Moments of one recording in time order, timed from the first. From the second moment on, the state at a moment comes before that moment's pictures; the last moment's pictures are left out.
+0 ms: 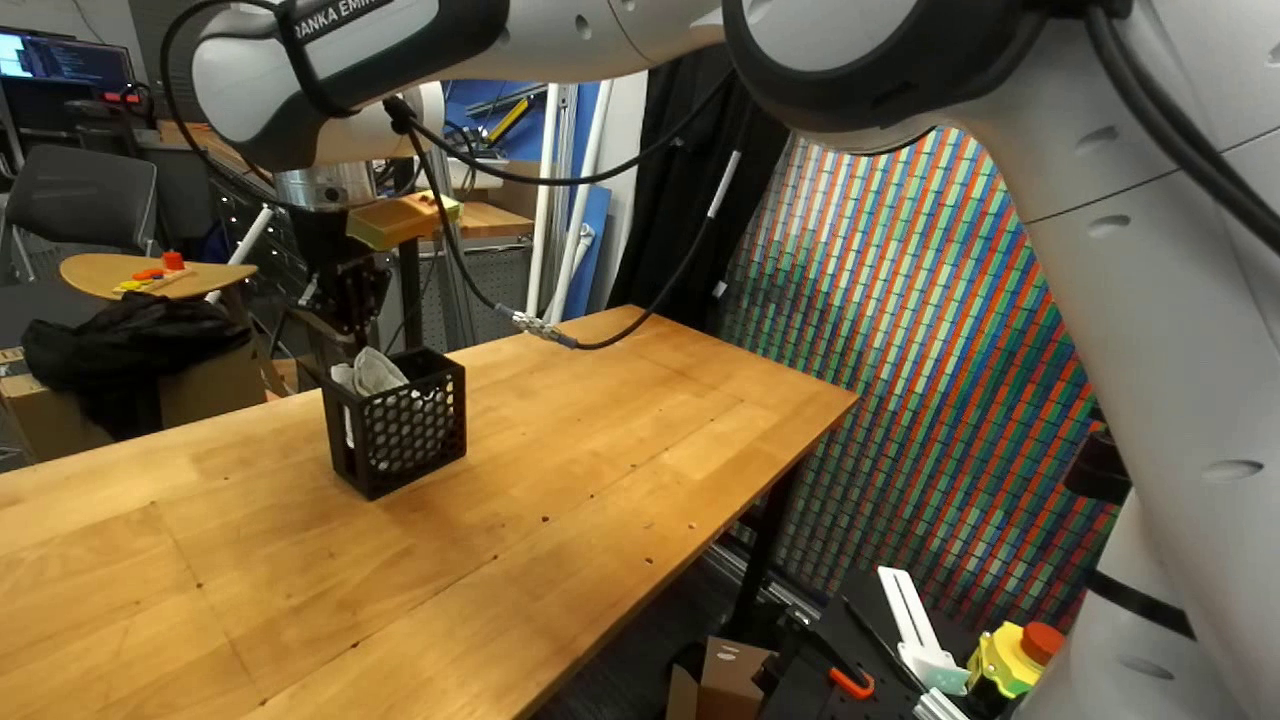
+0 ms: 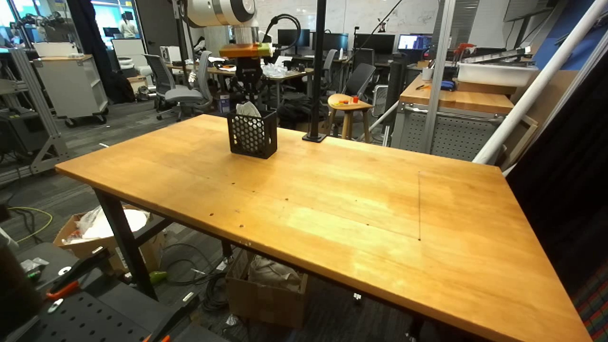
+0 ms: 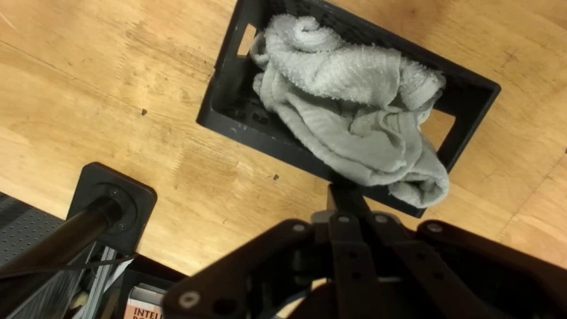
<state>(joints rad) 0.12 0.69 0.11 -1.27 -0.16 1.97 -0.24</state>
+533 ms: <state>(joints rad) 0.13 0.58 0.11 -1.45 -0.15 2.04 -0.17</state>
